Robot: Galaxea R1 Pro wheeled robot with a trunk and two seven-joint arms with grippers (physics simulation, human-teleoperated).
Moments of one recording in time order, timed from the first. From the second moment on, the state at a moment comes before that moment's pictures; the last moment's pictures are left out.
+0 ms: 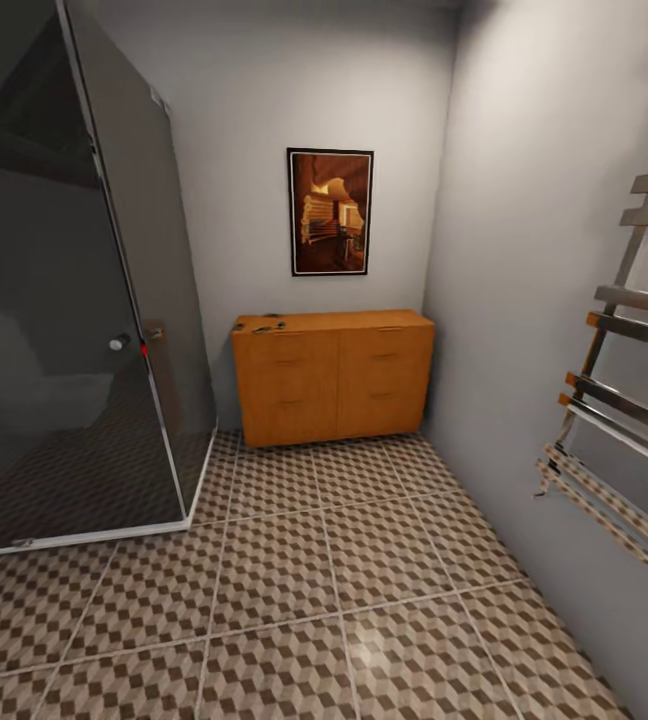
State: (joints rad) left arm -0.01 0.00 0.00 -0.06 0.00 -0.02 0.00; right arm -0.05 -0.01 0.01 -0.08 0.00 -0.15 -0.01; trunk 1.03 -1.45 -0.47
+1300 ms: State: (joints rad) left arm -0.01 0.00 0.00 -0.07 0.00 -0.02 0.00; right arm -0.05 -0.01 0.01 -0.08 0.00 -0.15 -0.01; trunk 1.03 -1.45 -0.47
